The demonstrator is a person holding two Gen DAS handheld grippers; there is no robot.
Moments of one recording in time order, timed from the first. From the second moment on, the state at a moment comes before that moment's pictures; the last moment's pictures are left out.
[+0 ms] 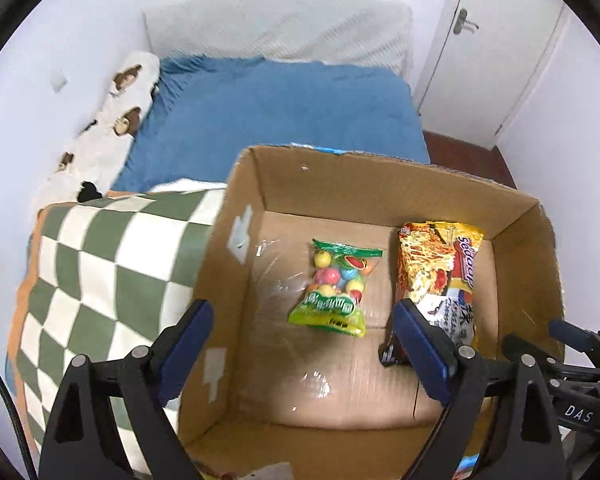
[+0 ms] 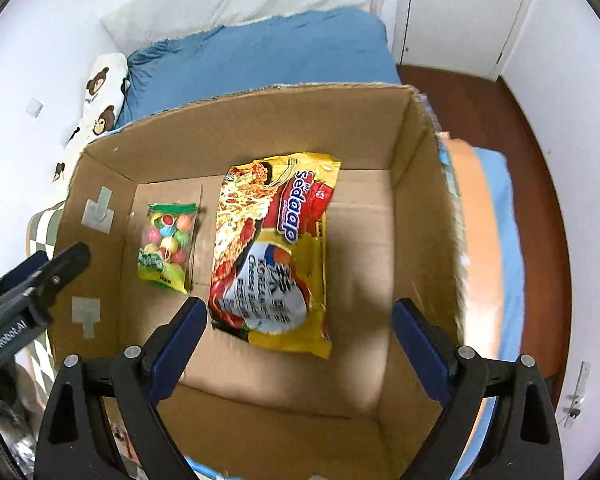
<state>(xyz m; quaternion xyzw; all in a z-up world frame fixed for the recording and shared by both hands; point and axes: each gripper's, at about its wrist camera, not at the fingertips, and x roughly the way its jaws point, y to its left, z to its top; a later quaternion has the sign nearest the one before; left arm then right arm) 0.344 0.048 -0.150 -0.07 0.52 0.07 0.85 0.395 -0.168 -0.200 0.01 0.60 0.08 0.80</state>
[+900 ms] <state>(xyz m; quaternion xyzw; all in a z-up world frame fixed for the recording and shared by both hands) 0.164 0.033 -0.102 -0.05 0.48 0.06 0.87 0.182 -0.197 -0.124 0.07 0.54 0.10 0.83</state>
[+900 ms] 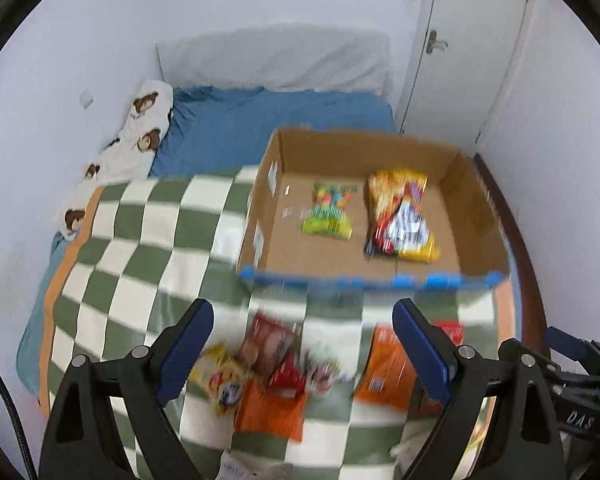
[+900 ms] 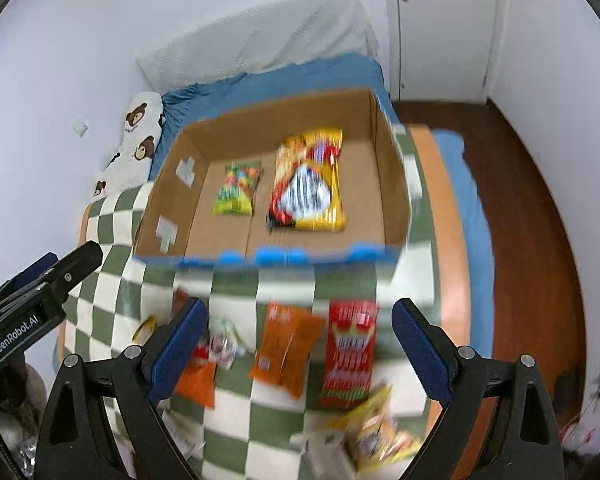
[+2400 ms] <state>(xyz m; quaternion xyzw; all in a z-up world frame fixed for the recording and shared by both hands) 0.057 0.104 -0.355 -0.25 0.71 0.08 0.66 0.048 -0.154 -0.357 0.06 0.75 0.04 0.65</state>
